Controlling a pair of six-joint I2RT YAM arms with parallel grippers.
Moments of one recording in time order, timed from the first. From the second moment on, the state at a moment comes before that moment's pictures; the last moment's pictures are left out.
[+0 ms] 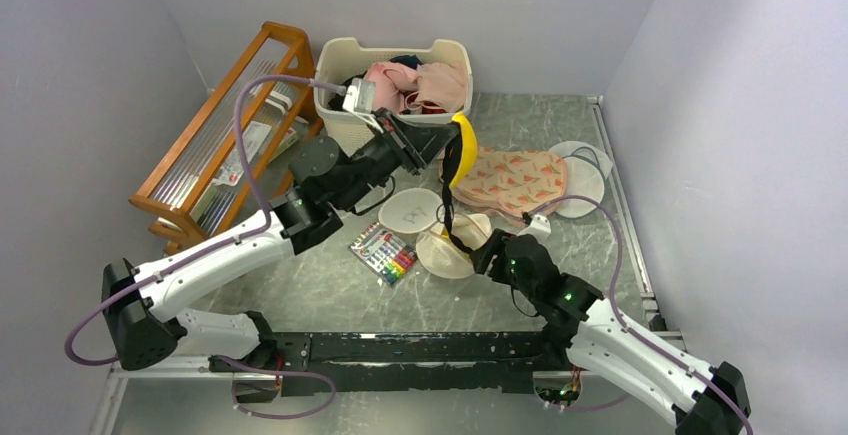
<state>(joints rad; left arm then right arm) -0.97 1.26 1.13 0.43 -0.07 -0.67 0.76 0.60 0.30 -0.34 0.32 0.85</state>
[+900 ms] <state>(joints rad) -0.95 1.51 1.87 0.33 0.01 -0.43 0.76 0.41 0.39 -0.44 0.30 0.78</state>
